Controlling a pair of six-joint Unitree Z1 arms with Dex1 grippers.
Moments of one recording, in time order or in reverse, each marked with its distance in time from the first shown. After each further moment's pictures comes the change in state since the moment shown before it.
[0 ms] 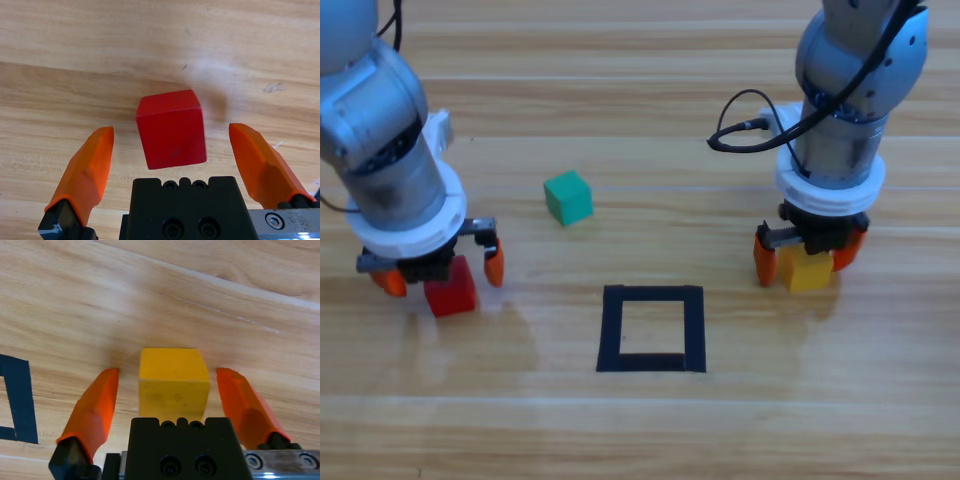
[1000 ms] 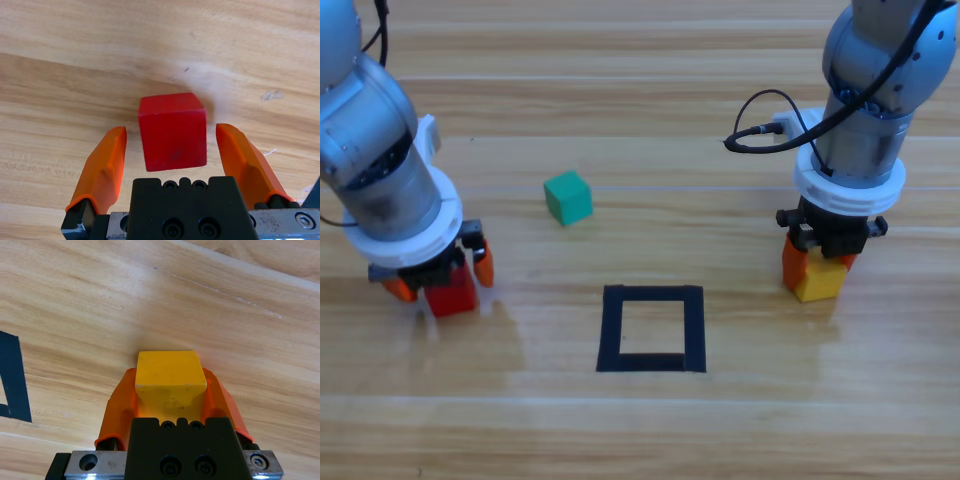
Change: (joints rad) arm 0 0.001 -0.024 0.069 -0.089 -0.002 -0.072; arm 1 -0.038 -0.029 0.048 -0.001 0.075 -0.067
